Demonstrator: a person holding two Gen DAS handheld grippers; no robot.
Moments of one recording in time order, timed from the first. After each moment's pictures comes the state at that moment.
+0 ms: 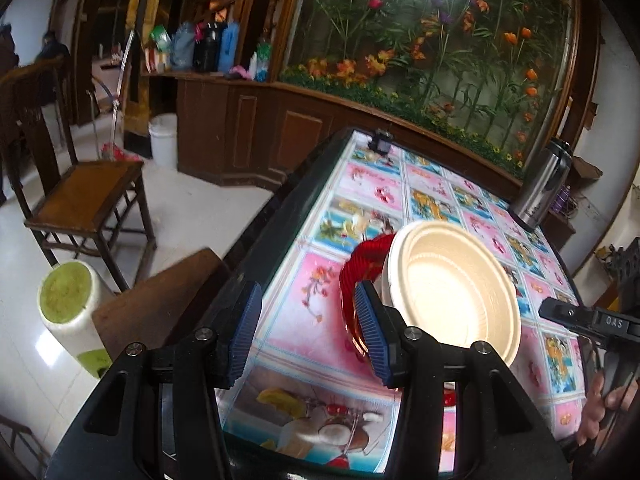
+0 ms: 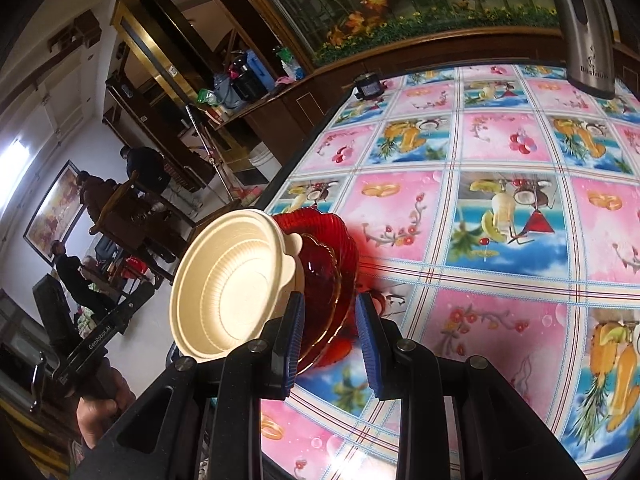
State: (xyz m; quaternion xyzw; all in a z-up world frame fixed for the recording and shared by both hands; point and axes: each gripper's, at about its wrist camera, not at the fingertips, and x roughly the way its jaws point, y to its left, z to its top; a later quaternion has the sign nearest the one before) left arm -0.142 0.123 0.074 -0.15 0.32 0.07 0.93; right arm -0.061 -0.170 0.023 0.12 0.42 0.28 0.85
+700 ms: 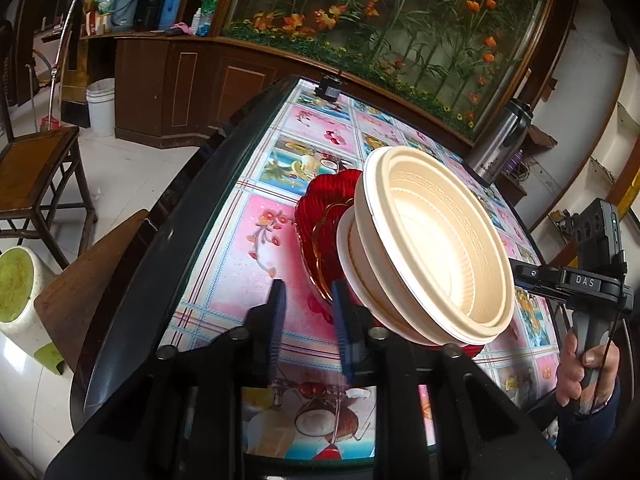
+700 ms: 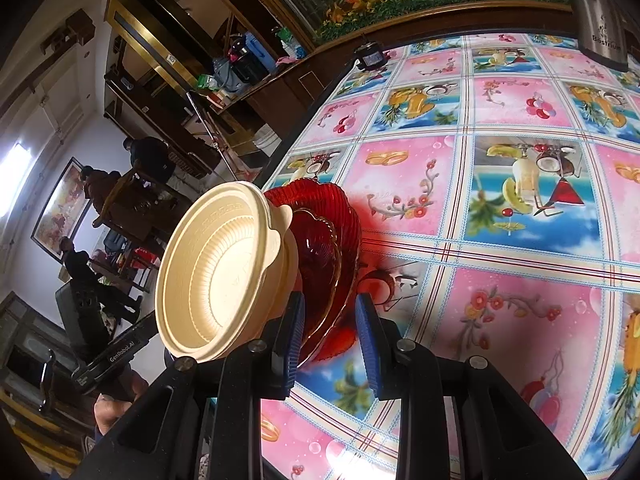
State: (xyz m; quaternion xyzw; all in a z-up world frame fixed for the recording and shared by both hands) left arm -0.125 0.115 0.038 -0.17 0.37 -0.05 0.91; right arm -0.049 -0.156 -0.009 0.13 0.46 0.30 0.83
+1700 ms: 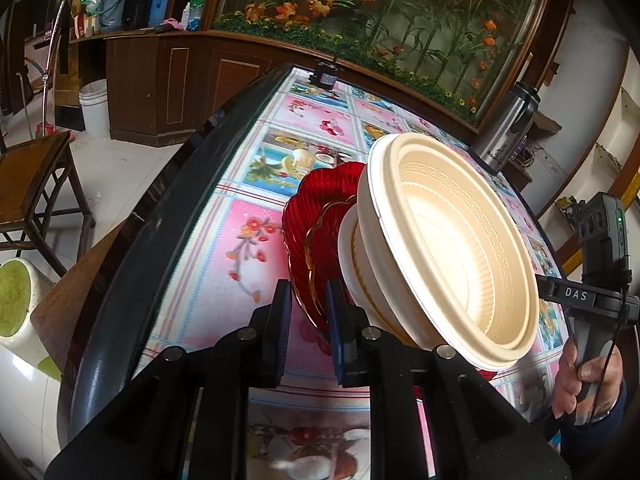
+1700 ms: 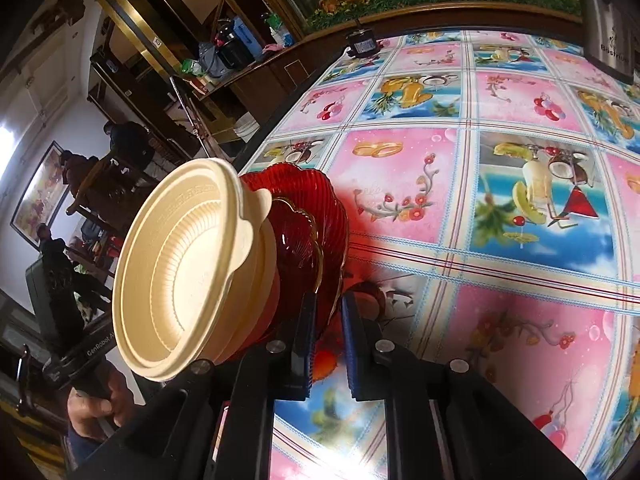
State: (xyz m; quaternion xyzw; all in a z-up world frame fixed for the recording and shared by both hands) left arm -0.097 0.099 0.030 -0.15 0.39 -0.05 0.91; right arm -0.035 -0.139 -0.024 0.09 0.46 0.27 0.84
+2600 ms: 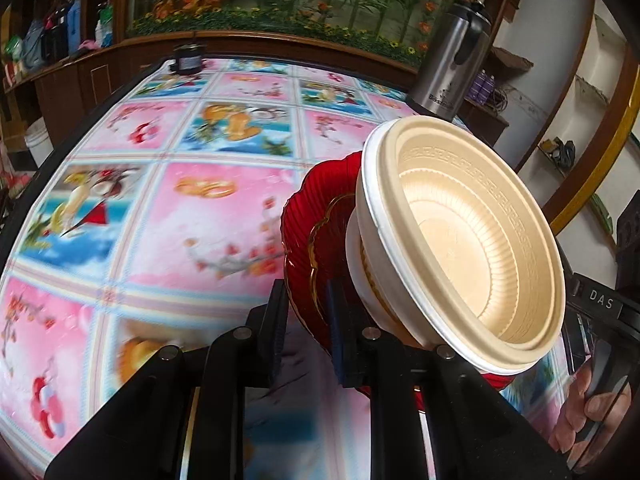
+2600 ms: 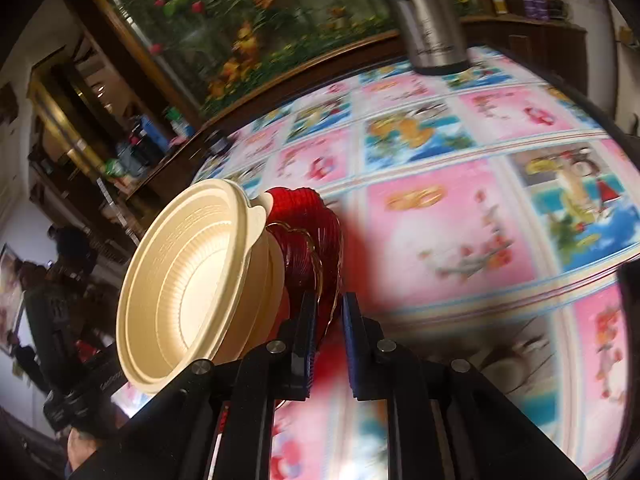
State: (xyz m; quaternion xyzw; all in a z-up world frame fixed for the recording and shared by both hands) left arm 0.005 -0.108 0.036 -0.07 0.42 -0.10 0.90; right arm -0.025 -0.339 -0.010 0.19 0.39 0.09 0.90
